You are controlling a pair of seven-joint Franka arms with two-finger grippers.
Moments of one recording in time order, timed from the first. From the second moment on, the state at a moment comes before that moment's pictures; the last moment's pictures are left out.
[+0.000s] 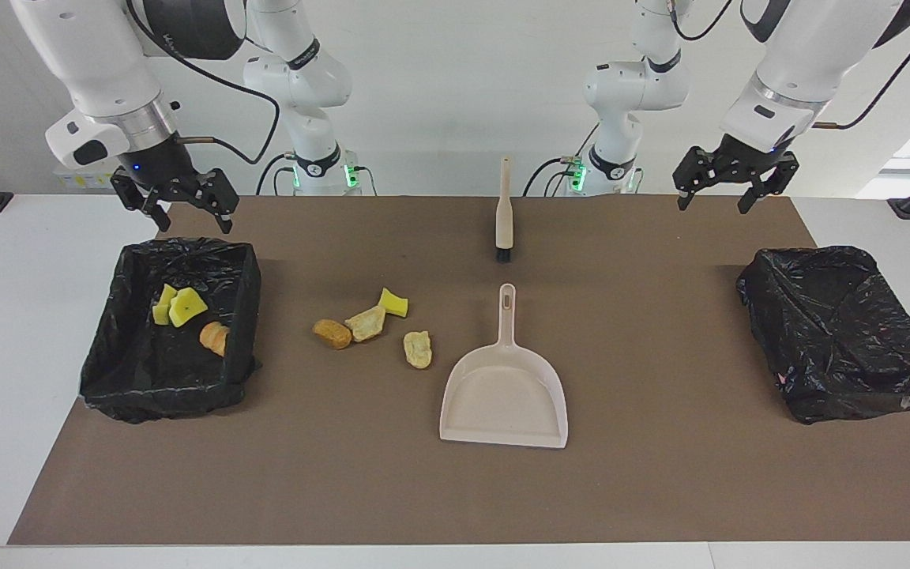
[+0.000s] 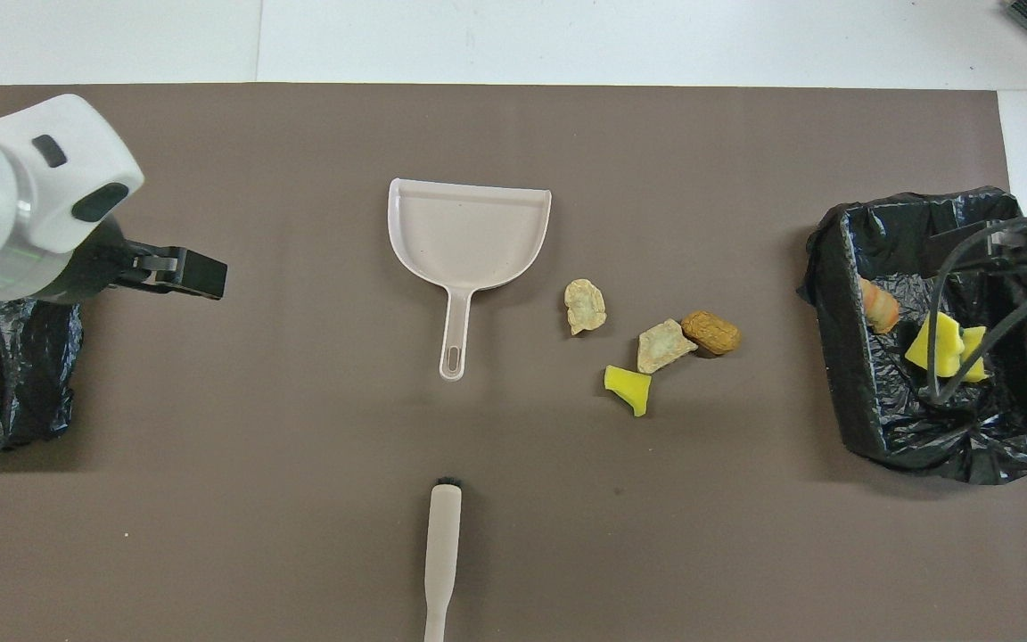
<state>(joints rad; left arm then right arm) -0.18 0.04 -0.10 -1.56 -0.02 1.65 -0.07 -0.12 0.04 0.09 -1.54 0.00 1.61 0.03</state>
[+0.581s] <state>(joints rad) -0.35 0.23 -0.10 -1.58 -0.02 1.85 -0.29 -0.12 0.04 0.09 -1.54 0.00 1.61 0.03</state>
